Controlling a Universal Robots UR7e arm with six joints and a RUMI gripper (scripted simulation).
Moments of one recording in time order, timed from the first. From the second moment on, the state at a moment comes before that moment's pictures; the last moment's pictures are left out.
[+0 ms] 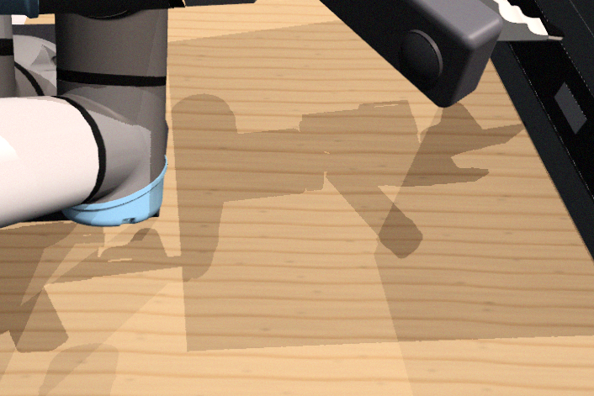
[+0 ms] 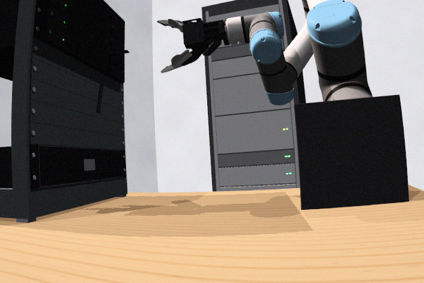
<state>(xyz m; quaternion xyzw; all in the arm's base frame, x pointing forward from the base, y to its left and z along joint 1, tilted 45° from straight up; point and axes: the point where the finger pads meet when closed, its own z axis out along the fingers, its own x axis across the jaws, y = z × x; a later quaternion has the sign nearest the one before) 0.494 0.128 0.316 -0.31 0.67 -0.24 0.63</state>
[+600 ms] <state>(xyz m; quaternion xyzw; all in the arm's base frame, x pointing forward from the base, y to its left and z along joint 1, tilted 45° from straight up) 0.491 0.128 0.314 -0.32 0.67 -0.22 0.64</state>
